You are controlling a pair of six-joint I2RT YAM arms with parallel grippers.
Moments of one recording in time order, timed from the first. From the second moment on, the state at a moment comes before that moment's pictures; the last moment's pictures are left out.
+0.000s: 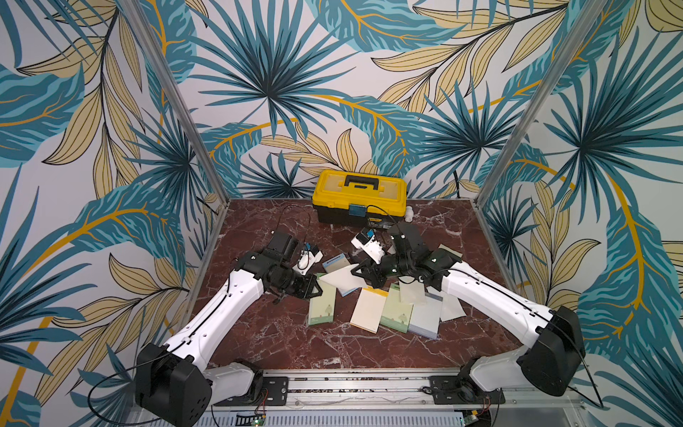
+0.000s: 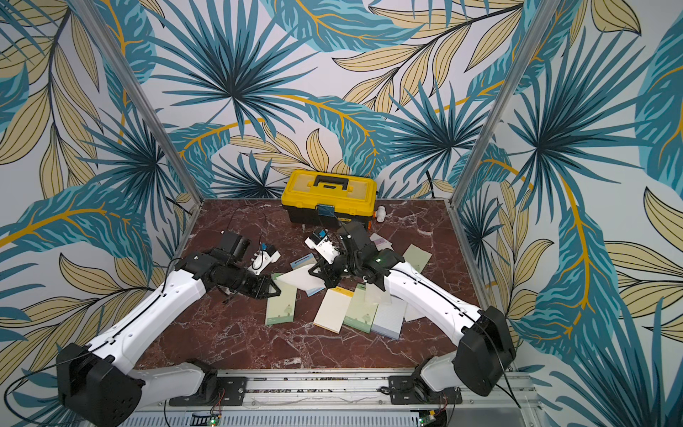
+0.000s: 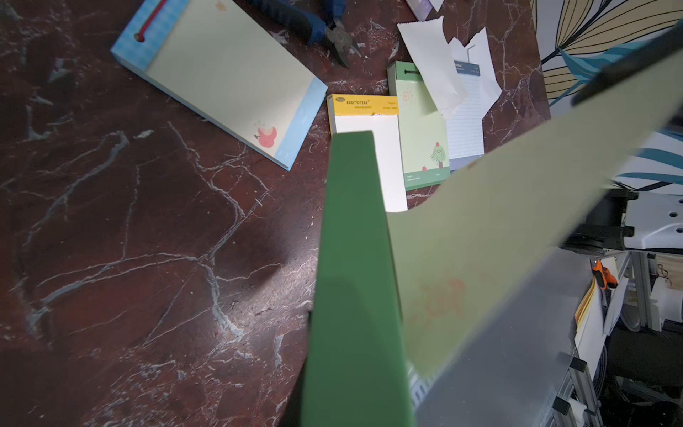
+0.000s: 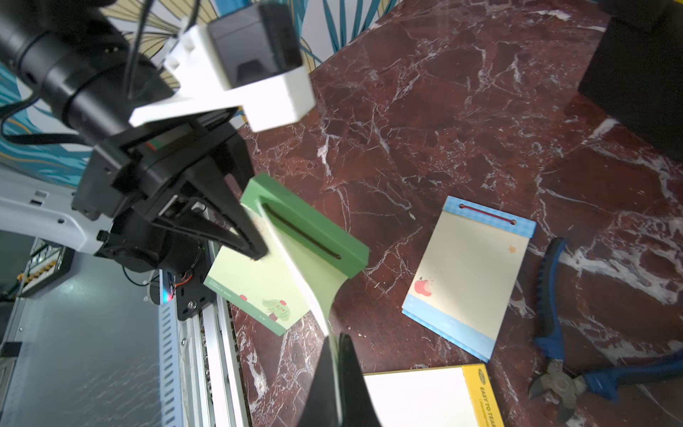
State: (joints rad) left arm -0.36 1.25 1.08 -0.98 0.56 -0.08; right arm 0.60 1.43 1.17 -0.42 -0.55 0.01
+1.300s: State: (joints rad) left arm -0.01 1.63 1.16 -0.71 0.37 -0.22; right arm 0.20 1.53 1.10 -0.42 -0.10 0.35
